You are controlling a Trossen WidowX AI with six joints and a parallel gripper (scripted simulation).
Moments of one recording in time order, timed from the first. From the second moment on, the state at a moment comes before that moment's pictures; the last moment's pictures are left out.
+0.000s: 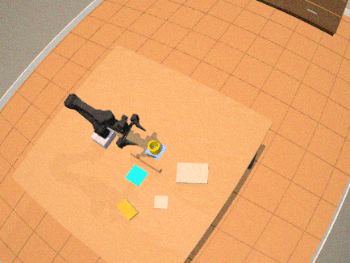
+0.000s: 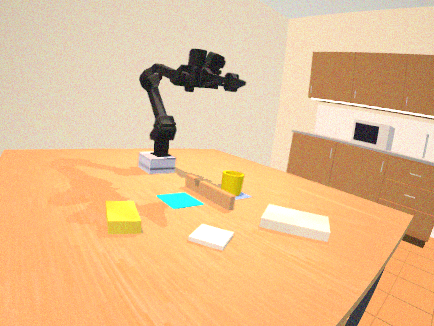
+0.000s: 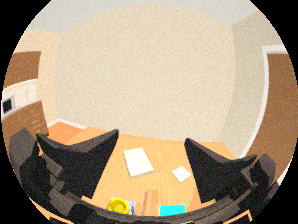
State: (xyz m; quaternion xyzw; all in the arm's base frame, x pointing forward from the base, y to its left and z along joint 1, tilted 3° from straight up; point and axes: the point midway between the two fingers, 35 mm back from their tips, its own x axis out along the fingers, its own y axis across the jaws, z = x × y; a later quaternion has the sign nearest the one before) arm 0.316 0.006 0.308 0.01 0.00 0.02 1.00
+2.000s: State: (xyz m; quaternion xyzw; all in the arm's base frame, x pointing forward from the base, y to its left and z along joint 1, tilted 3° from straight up) arm 0.308 0.065 0.047 0.37 0.58 -0.37 0.62
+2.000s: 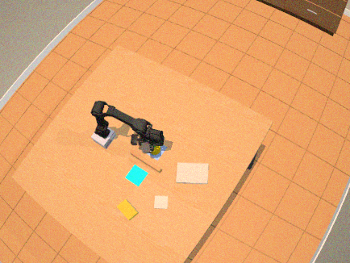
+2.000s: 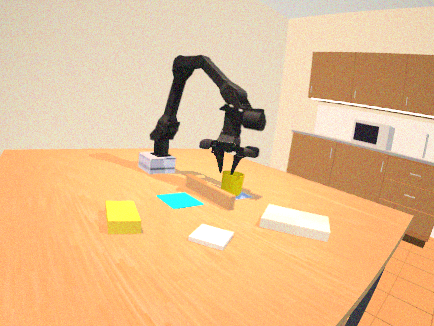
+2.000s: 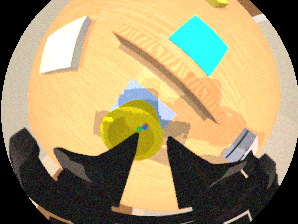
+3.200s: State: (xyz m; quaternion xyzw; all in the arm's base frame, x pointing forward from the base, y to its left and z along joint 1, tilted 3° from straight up) arm 0.306 0.064 0.019 0.37 0.58 -0.37 0.62
